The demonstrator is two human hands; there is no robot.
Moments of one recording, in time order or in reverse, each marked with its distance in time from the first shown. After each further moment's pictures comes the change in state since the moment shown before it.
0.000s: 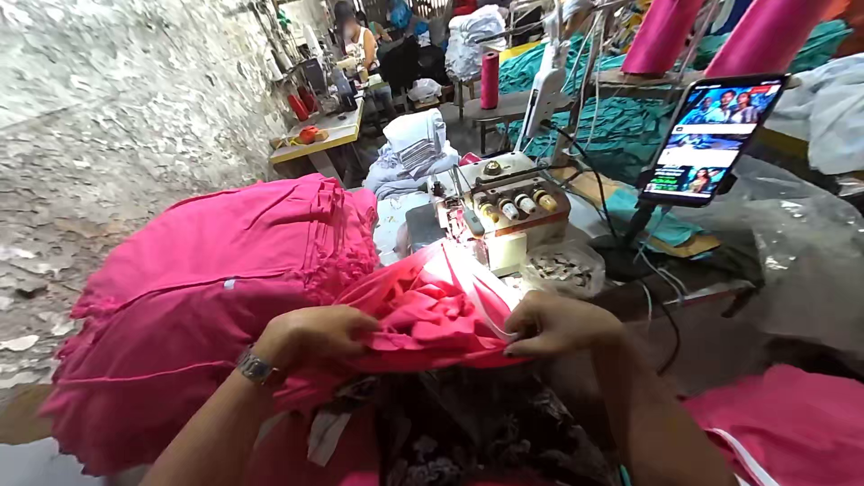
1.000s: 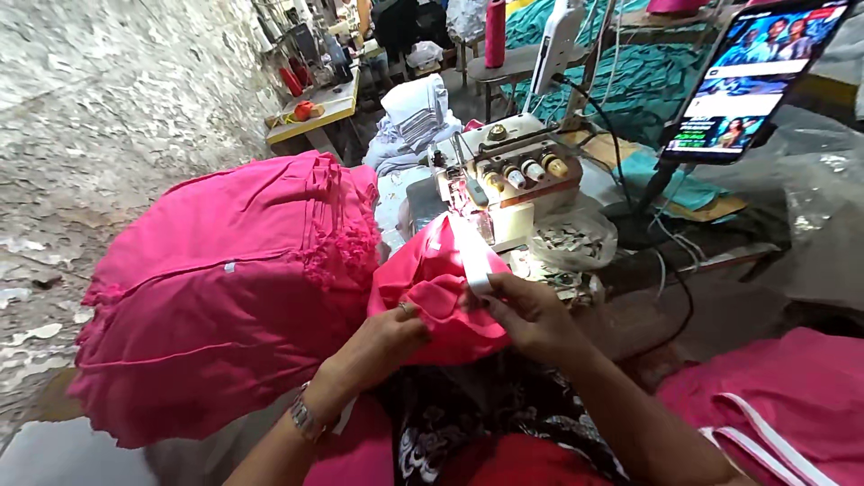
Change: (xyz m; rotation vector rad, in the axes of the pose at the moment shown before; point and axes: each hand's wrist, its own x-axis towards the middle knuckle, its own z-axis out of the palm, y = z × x) left_hand 0.028 0.032 0.093 0.129 0.730 0.478; right_hand 0.033 -0.031 0.079 0.162 0.751 -0.202
